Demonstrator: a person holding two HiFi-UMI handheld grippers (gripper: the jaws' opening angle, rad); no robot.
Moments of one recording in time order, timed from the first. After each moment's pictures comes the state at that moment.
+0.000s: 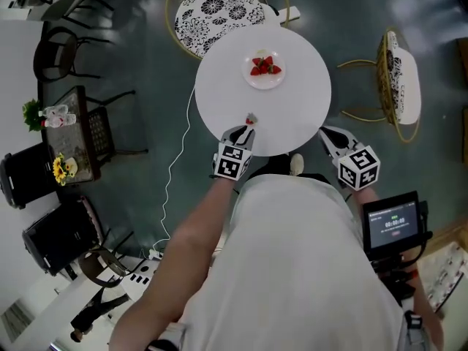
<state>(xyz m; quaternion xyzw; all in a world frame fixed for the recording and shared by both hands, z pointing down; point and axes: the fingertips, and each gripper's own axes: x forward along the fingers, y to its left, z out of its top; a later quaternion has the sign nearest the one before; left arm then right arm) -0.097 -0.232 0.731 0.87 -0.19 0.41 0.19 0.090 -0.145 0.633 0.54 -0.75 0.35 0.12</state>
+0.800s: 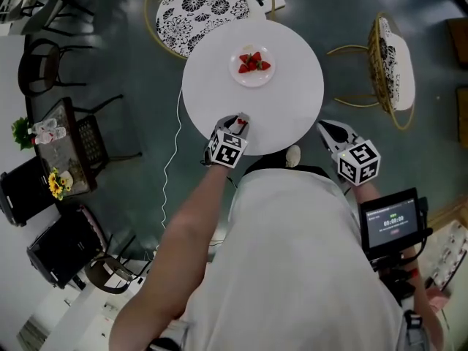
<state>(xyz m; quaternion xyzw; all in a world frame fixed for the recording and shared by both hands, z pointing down) -0.091 -0.254 0.780 0.85 -0.12 0.49 0.13 0.102 -0.148 0.644 0.56 -0.73 0.37 0.12</state>
